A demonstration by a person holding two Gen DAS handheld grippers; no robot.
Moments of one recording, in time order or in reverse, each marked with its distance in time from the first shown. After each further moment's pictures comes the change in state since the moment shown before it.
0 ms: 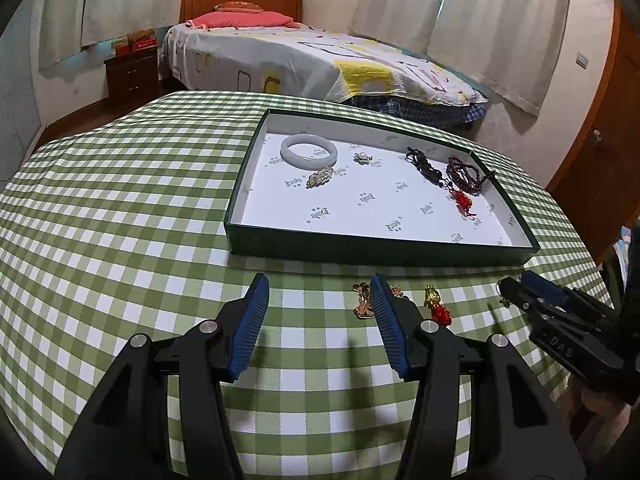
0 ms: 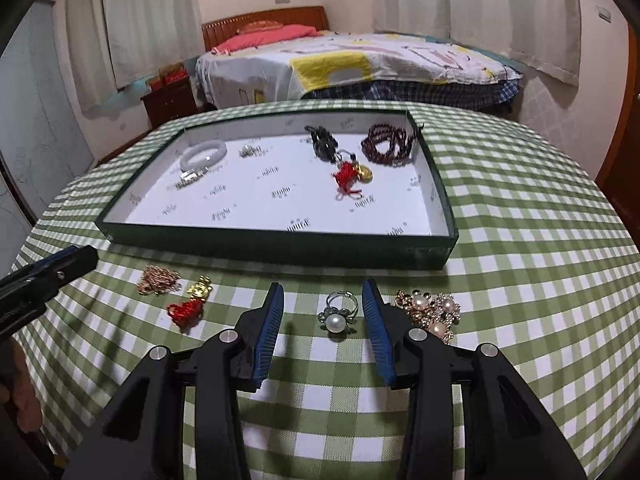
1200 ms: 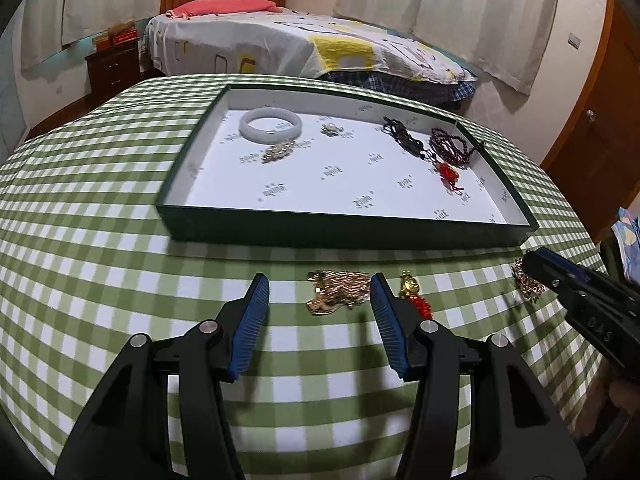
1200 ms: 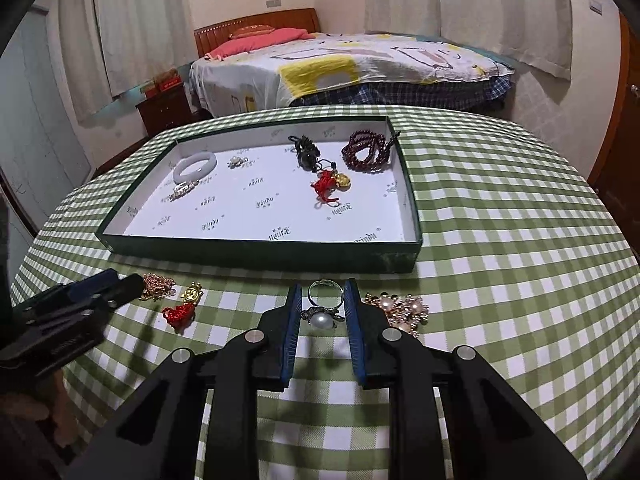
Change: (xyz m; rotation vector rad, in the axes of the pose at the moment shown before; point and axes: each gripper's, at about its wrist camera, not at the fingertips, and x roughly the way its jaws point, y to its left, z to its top) left arm 0.034 -0.034 -0.008 0.042 0.061 -0.032; right arm -0.023 -0.017 0.005 0.023 -0.016 -0.005
